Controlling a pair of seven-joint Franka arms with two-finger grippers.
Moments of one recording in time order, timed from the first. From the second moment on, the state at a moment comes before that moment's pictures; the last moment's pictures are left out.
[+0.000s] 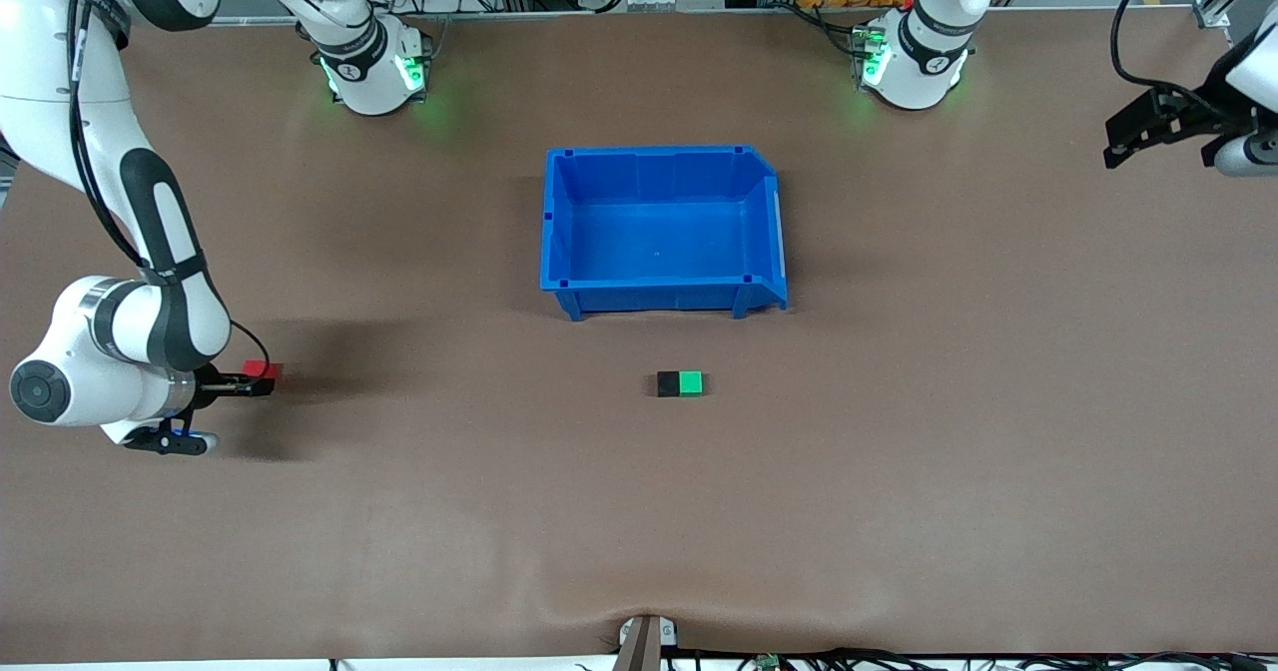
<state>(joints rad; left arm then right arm) 0.01 -0.09 -0.07 -1.61 0.08 1.50 -0.01 -0.17 0.72 -0.02 -1.59 -0.02 2.05 -0.07</state>
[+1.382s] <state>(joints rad) -0.01 0.10 -0.08 -1.52 0.06 1.50 -0.02 -0.17 0.74 -0.02 -1.59 -0.02 2.05 -0.07</state>
